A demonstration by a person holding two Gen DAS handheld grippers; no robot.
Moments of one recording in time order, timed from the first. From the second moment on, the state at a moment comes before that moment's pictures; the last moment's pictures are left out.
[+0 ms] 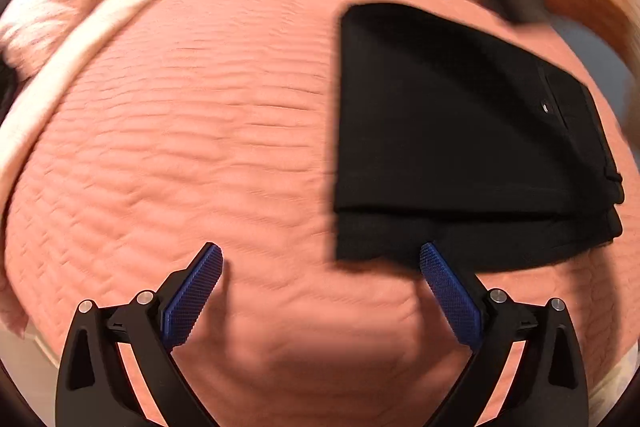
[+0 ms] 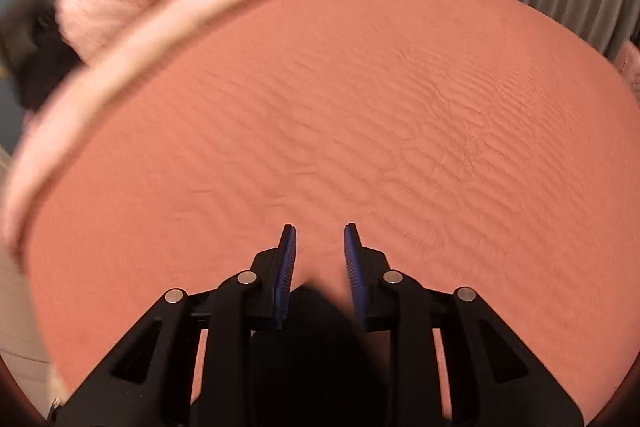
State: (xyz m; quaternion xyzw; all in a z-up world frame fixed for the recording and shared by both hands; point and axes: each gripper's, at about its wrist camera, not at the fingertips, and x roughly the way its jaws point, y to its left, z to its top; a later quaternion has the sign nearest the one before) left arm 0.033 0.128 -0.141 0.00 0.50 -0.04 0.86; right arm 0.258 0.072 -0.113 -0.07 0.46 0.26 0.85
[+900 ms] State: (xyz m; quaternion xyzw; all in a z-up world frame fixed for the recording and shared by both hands) left arm -0.007 0.219 -0.123 -0.01 0.51 0.07 0.86; right arm -0.003 0.138 -0.207 -0.45 0.23 0.31 0.80
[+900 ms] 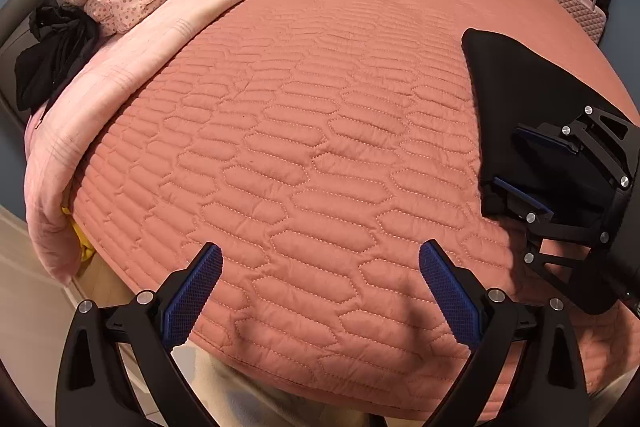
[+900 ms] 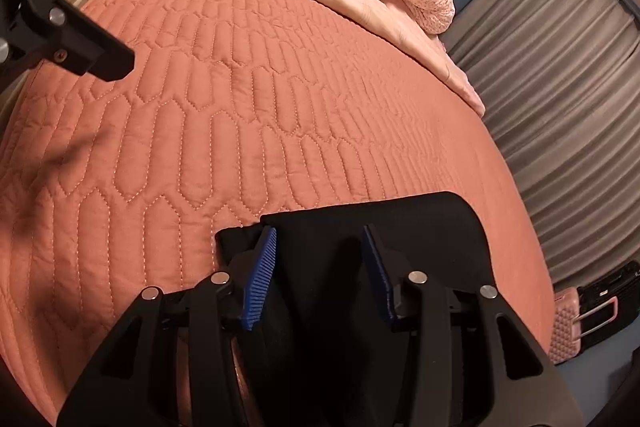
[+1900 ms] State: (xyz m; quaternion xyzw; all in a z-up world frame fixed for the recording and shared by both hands) left arm 0.013 0.228 -0.122 -0.01 0.51 0.08 0.85; right arm -0.051 0.125 -0.199 -0.44 0.26 0.35 0.79
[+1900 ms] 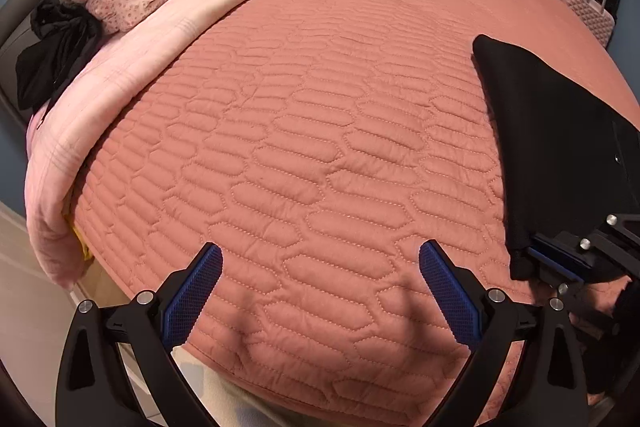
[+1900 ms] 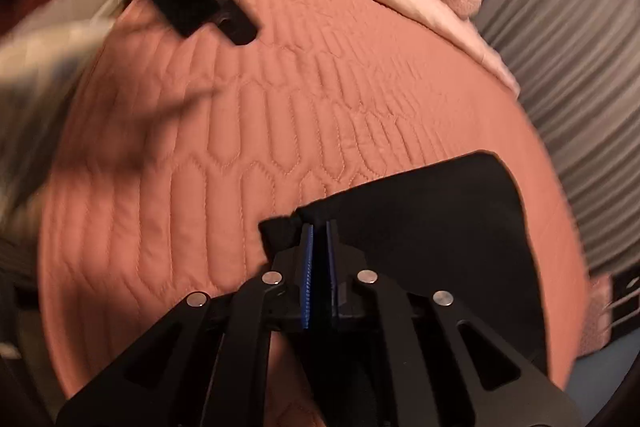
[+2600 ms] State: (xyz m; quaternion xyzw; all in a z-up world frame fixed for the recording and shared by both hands) left arm 0.119 0.109 -0.166 -0.15 0.55 -0.15 0.81; right arm 0.014 -0.214 -0.219 0.35 0.42 0.21 0.81
